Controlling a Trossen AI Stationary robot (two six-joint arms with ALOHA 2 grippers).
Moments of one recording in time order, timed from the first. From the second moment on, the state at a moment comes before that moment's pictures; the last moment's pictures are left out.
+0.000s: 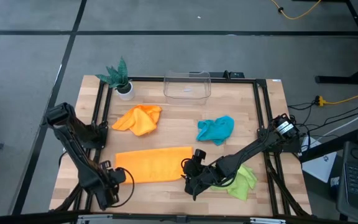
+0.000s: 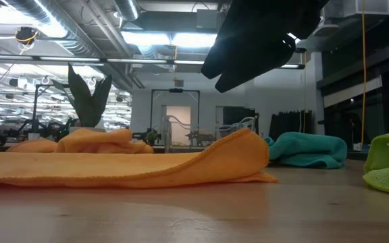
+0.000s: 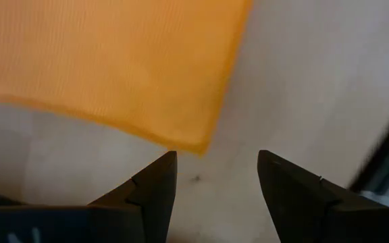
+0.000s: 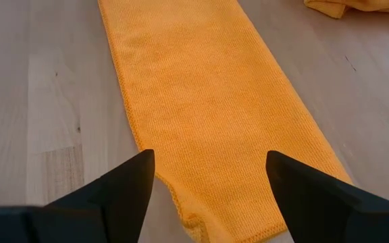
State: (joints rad) left arm -1.03 1.59 1.00 -0.92 -0.06 -1.44; right arm 0.55 1.94 1.37 -0.42 0.53 0.65
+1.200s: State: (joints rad) left arm -1.05 1.71 1.00 -0.92 -0.14 -1.33; right arm 0.55 1.94 1.37 -0.42 0.53 0.65
